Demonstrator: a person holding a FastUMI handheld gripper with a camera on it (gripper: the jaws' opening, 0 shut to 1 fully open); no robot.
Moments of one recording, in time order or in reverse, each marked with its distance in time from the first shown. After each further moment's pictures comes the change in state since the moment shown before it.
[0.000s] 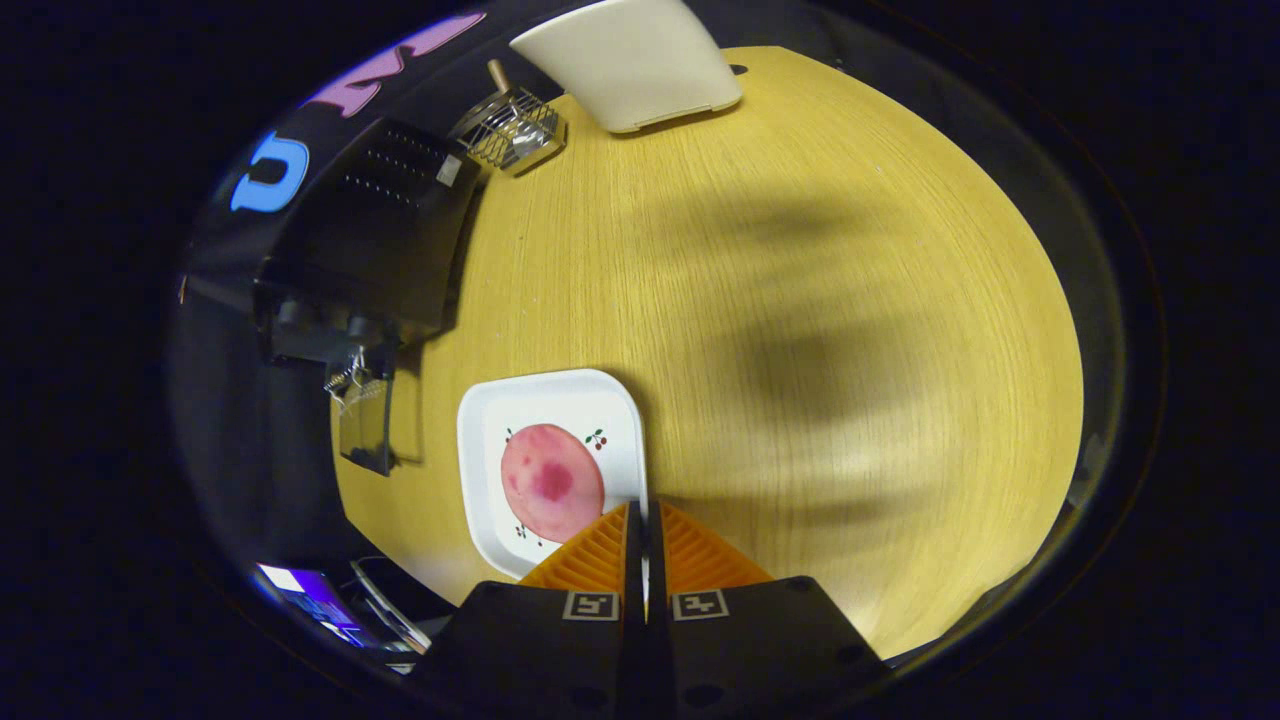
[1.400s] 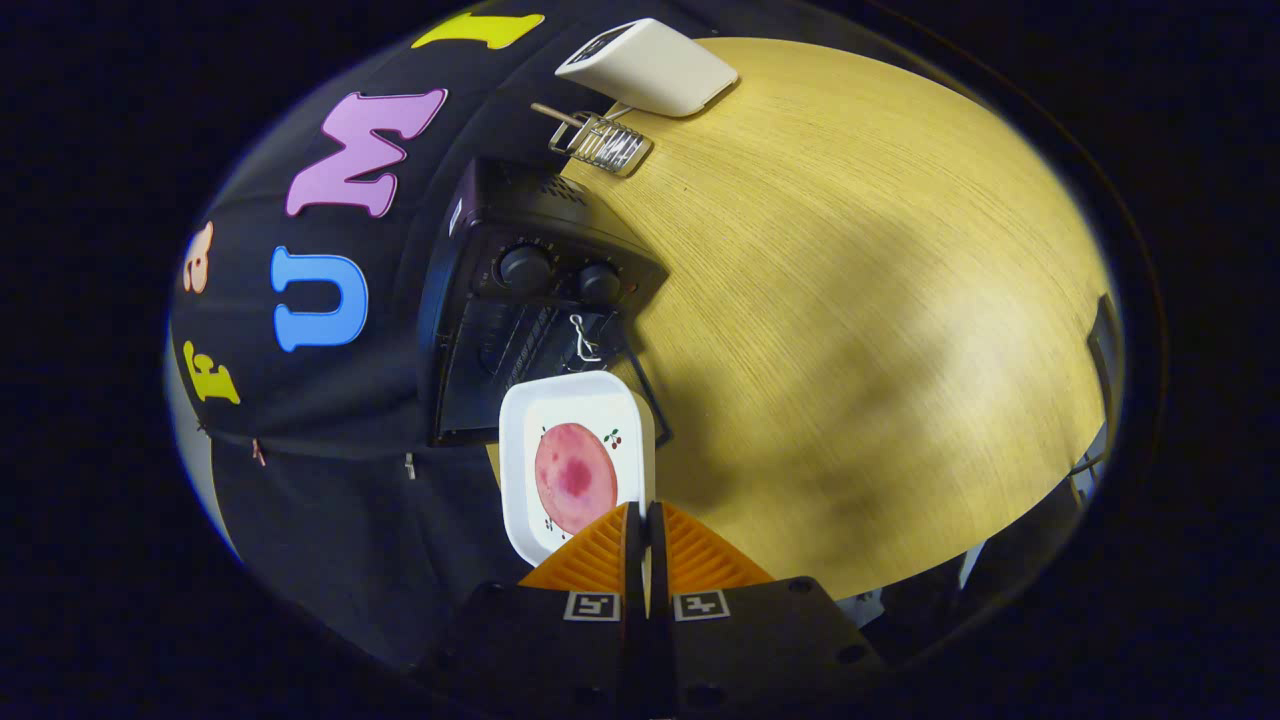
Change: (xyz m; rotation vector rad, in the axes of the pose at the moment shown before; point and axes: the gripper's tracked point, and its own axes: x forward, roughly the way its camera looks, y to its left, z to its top) arm -0.002 0.256 -0.079 0.494 -0.205 0.234
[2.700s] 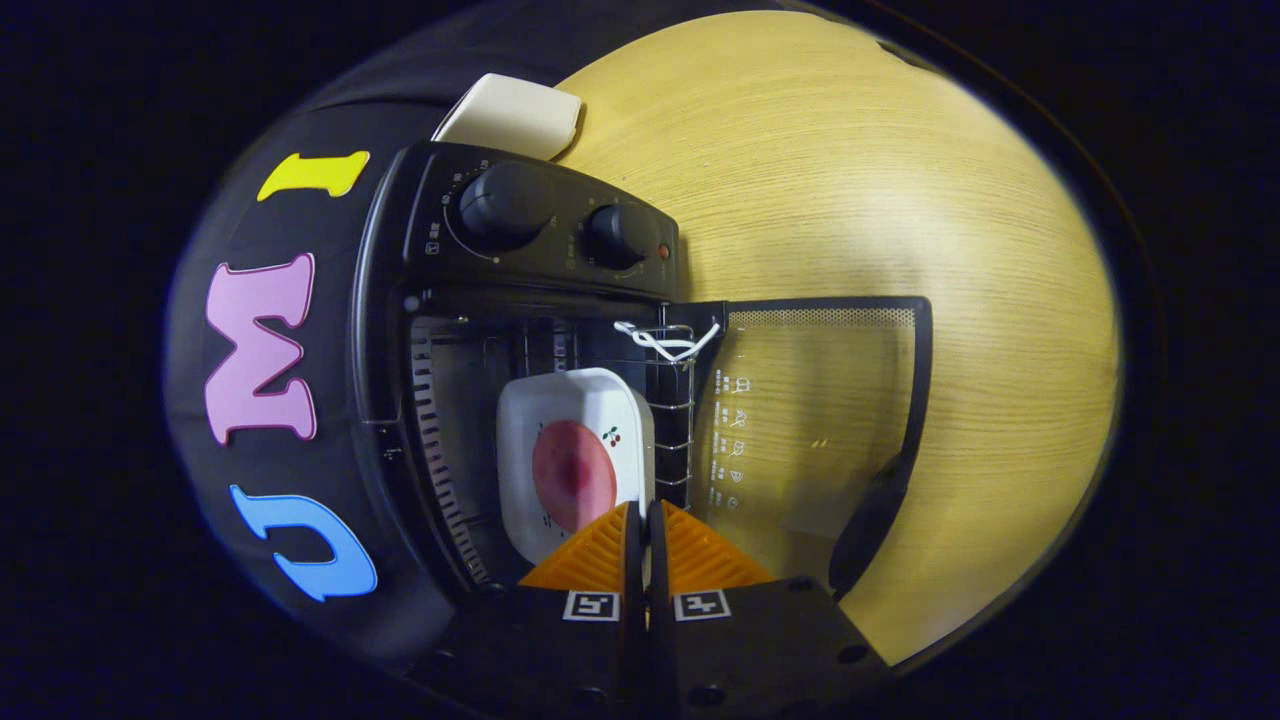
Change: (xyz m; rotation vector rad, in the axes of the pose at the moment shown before) arm 0.171 0.108 0.024 0.644 -0.471 -0.092
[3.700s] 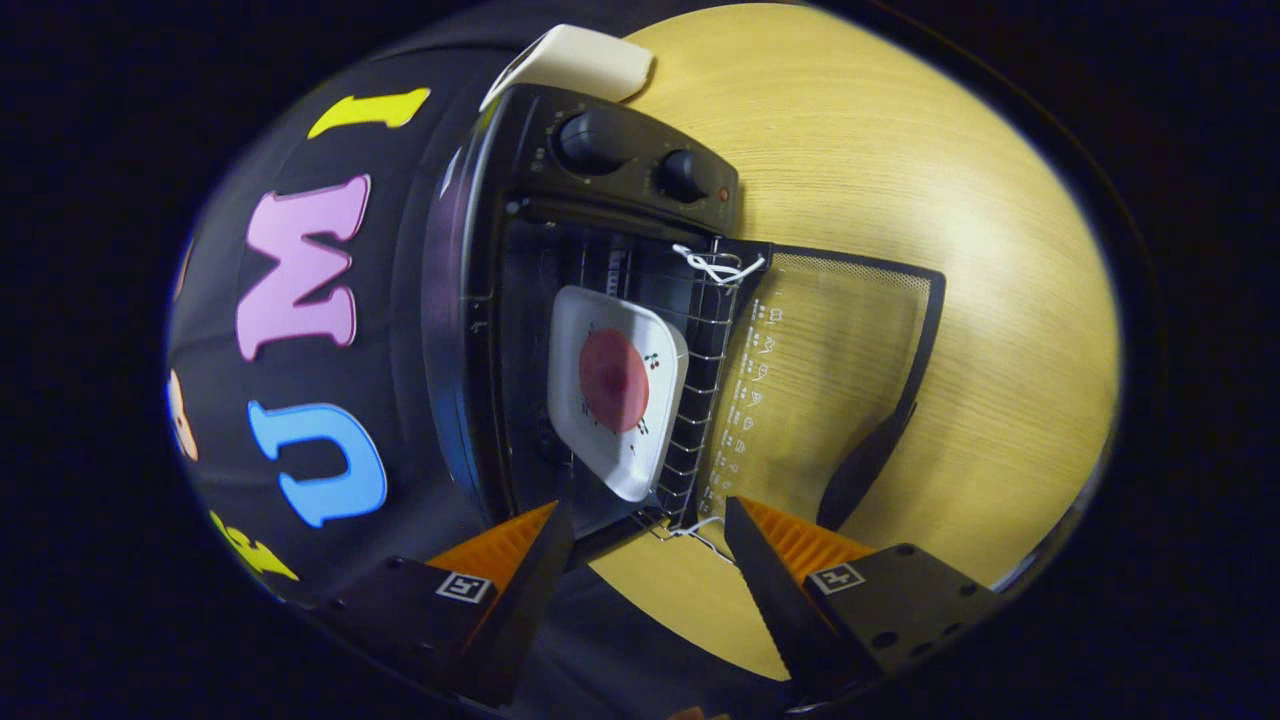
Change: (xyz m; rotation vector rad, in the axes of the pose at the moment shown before) arm -0.072 -0.002 -0.037 -0.289 0.263 0.102
